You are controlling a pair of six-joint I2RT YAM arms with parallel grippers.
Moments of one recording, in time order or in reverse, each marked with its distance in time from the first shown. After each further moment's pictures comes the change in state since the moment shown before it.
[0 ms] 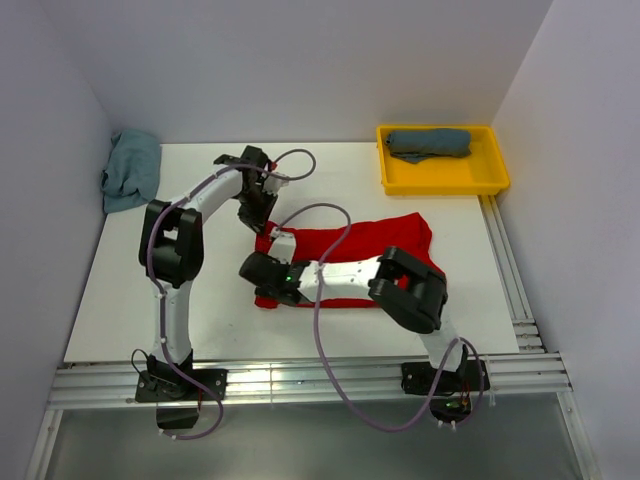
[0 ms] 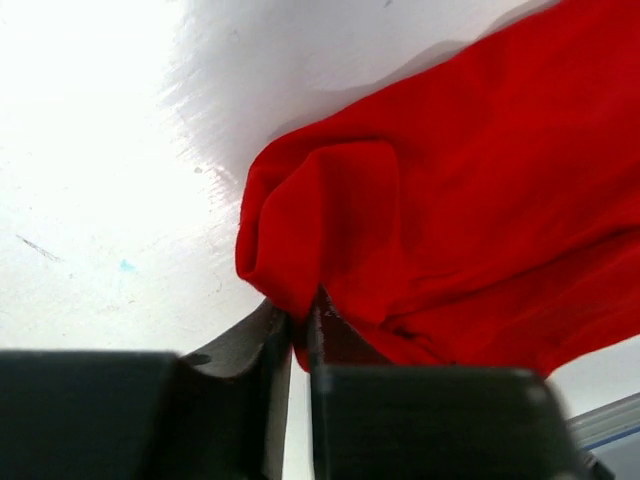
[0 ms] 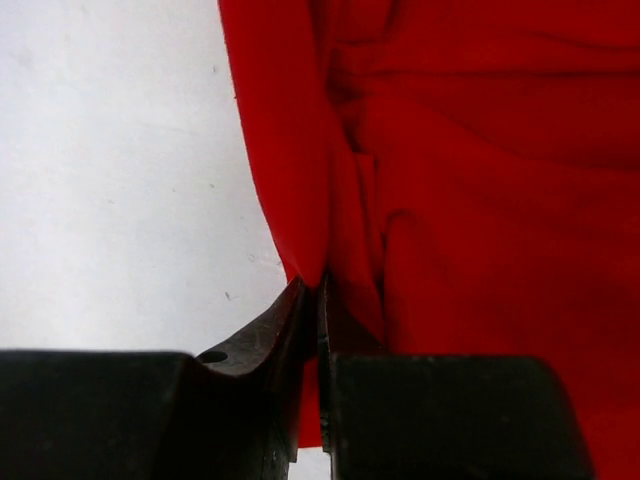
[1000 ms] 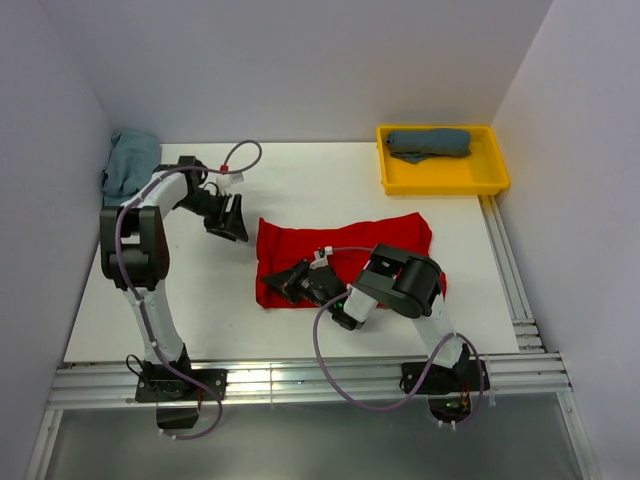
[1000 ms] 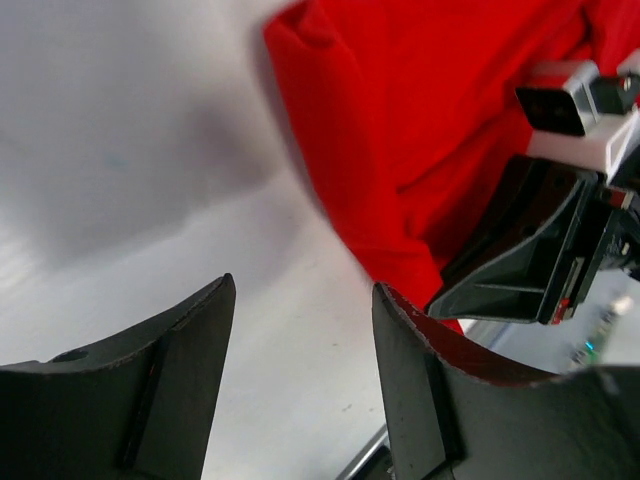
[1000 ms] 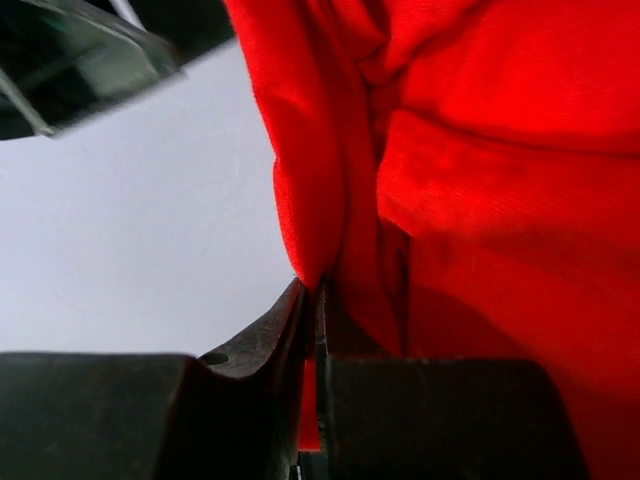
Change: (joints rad) left arm 0.322 -0.116 -0.199 -0.003 0.524 0.167; right arm -0.171 0.053 -0.703 1.479 -0.376 0.544
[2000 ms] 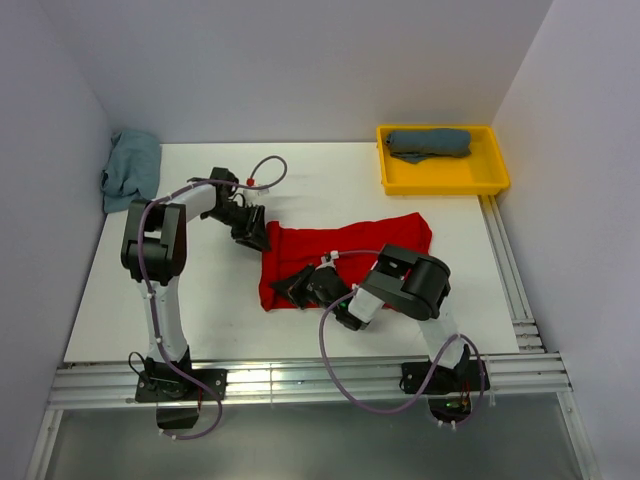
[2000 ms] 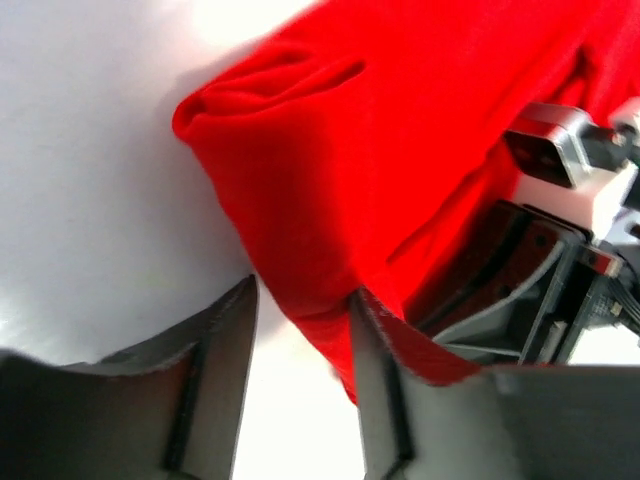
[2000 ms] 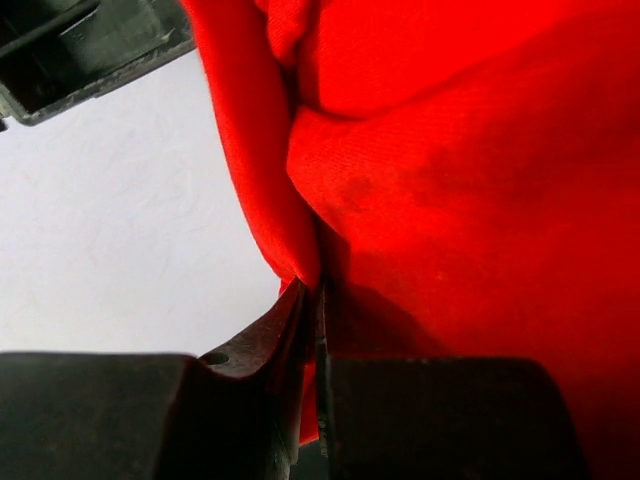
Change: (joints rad) left arm -0.144 0.092 -0.090 0.212 0.050 -0.175; right arm -0.005 -0.046 -0.050 -0.117 0.007 0.019
